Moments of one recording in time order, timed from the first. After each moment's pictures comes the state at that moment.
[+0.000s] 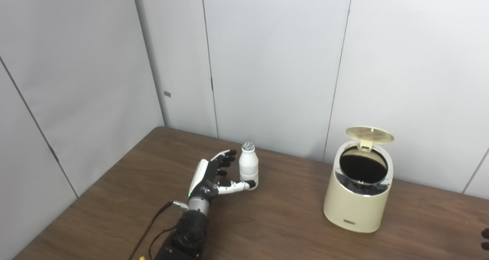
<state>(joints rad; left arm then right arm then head) -0.33 0.26 0.10 0.28 0.23 0.06 0.18 -0.09 -0.18 -0.13 -0.07 -0.19 -0.24 -0.11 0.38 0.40</state>
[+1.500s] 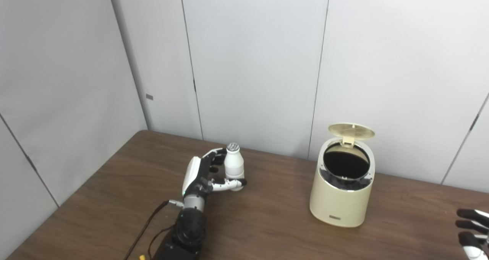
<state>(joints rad) -0.42 0.23 0.07 0.41 0.30 0.02 0.28 -0.06 -0.14 -0.10 -0.20 -0.22 -0.16 -0.11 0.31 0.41</state>
